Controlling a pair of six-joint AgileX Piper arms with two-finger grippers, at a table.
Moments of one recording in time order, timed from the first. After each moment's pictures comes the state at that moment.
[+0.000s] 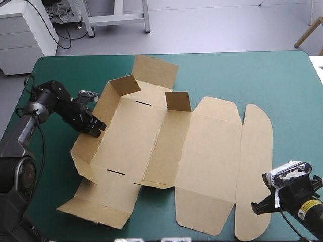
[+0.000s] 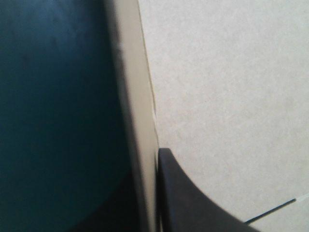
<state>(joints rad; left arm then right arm) -0.02 1.79 -1.41 -0.33 1.21 0.50 0.44 0.41 -0.56 -0.13 0.85 0.05</state>
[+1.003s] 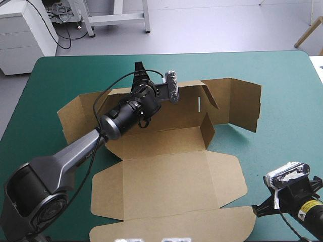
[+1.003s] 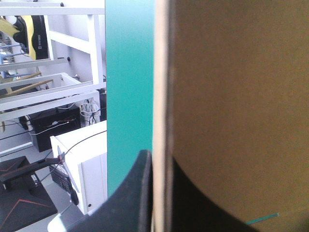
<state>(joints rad) -0.80 1.79 -1.67 0.77 0.99 0.37 0.44 0.41 -0.56 -0.13 0.88 0.02</state>
